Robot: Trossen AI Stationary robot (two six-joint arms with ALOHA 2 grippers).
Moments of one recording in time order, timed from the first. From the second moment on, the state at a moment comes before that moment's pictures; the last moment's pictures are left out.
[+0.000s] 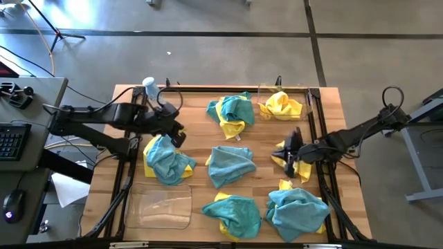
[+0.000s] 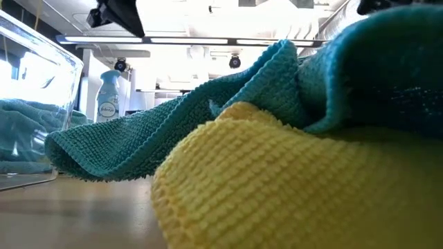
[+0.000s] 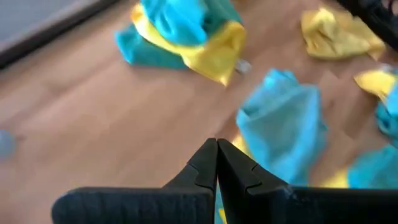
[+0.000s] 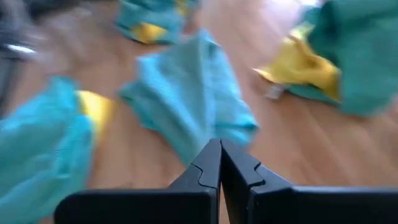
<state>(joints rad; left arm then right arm) -0.05 1.17 1.24 -1.03 -0.35 -0.75 0.41 0.79 0.53 -0.38 0.44 0.50</state>
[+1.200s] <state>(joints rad) -0.18 1.40 1.07 -1.34 -0.10 -1.46 0.42 0.61 0.38 -0.27 0.19 0.44</state>
